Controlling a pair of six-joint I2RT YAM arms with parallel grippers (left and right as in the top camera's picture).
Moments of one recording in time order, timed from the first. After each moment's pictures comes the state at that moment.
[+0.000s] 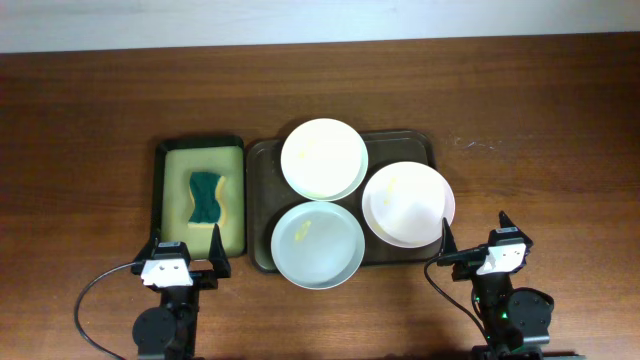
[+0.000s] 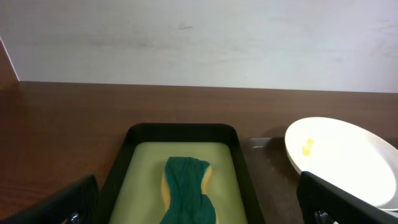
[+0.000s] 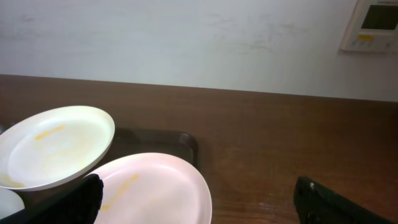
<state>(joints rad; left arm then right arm) -0.01 0.01 0.01 -0.08 -0.03 -0.04 0.02 0.02 0.01 -0.07 -0.05 -0.04</state>
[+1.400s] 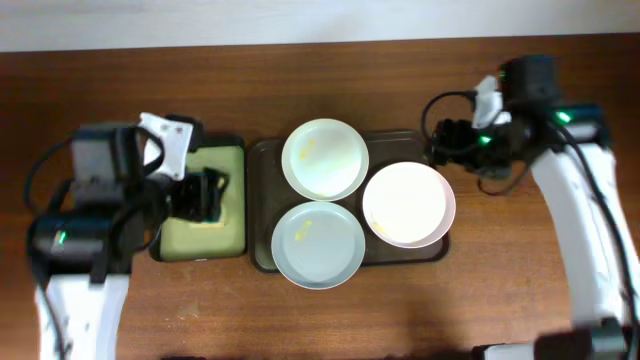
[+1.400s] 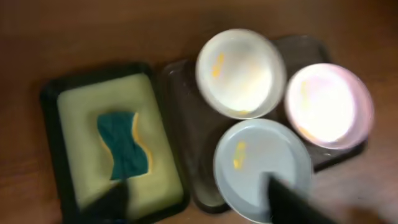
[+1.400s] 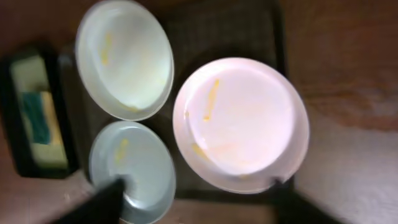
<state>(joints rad) -0.03 1.19 1.39 -1.10 0.27 0.07 0.05 1.60 1.57 -1.21 -0.32 0.25</state>
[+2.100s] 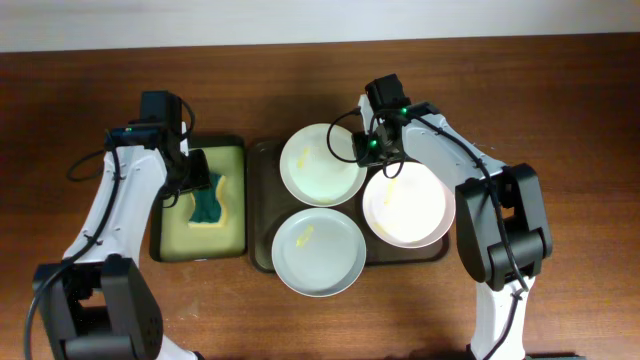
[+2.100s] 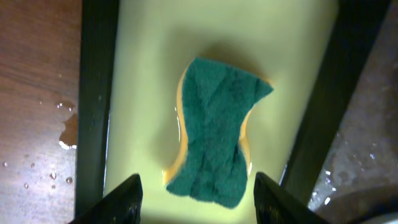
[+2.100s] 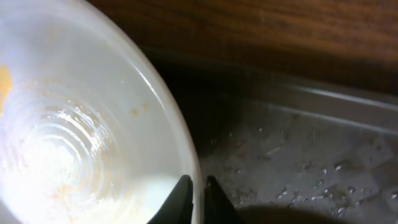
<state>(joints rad) 0.03 1.74 1.35 -0.97 -0.07 -0.20 0.31 2.14 1.57 -0.66 -0.18 0.12</state>
